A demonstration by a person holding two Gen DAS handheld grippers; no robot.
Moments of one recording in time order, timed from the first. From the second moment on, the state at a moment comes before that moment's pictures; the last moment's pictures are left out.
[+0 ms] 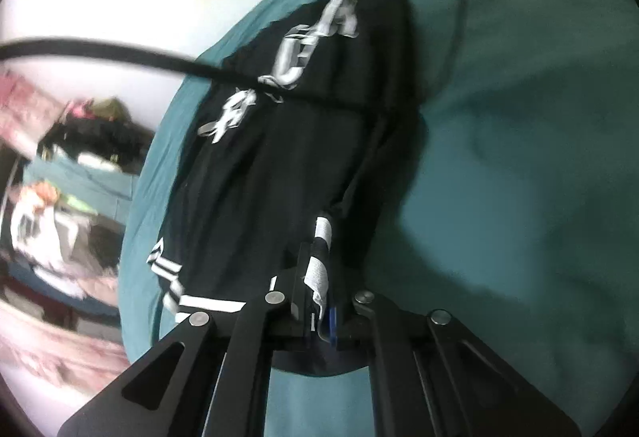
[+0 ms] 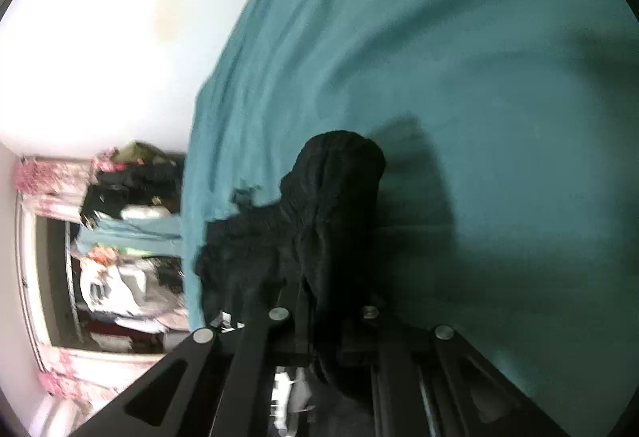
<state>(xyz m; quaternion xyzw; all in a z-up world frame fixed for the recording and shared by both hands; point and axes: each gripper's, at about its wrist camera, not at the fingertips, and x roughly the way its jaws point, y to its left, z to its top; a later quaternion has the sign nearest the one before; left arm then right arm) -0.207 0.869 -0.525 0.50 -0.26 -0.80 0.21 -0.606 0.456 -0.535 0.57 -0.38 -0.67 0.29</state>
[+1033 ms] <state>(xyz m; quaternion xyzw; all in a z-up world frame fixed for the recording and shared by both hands) -0.221 0.486 -0.533 0.55 -0.15 -0.75 0.33 -0.619 0.092 -0.479 0.62 -0.25 -0.73 0.14</state>
